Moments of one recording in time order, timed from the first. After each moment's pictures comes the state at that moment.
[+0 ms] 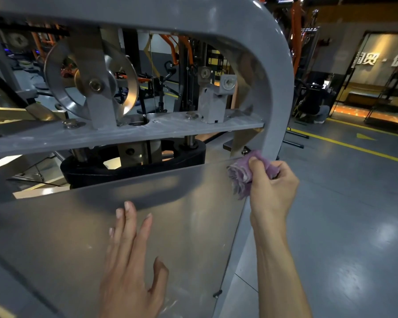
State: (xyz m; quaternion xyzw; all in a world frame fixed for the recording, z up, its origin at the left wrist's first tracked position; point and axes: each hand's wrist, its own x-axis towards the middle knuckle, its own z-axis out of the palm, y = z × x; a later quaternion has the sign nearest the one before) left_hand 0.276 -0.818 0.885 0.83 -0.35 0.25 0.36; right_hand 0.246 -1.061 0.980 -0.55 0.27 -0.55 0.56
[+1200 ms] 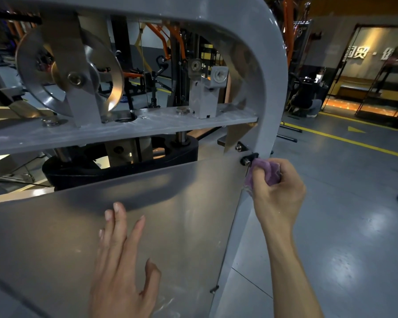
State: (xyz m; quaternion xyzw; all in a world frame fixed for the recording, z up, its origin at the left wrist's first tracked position) left_hand 0.281 -0.818 0.880 0.82 -0.36 0.27 0.35; right_hand 0.223 -1.078 0.963 -0.68 0.29 -0.58 0.35
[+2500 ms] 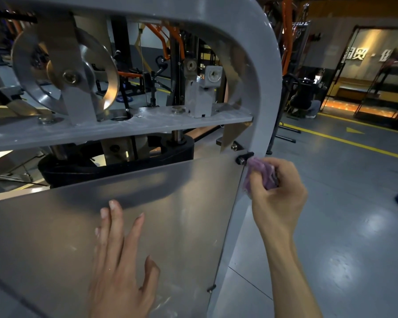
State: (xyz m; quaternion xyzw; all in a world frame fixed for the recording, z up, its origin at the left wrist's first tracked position) left_hand 0.276 -0.825 0.879 0.83 -0.35 0.28 0.33; right_hand 0.209 -1.074 0.966 -0.70 0.22 -0.60 0.33
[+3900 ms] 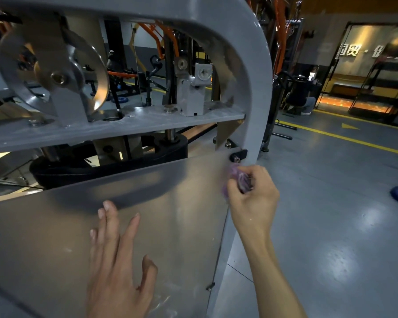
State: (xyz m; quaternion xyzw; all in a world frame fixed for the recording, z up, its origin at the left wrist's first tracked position) left_hand 0.274 -0.827 0.880 0.82 -0.35 0.27 0.35; right_hand 0.221 -1.059 0.946 -0.73 0.24 -0.55 0.33
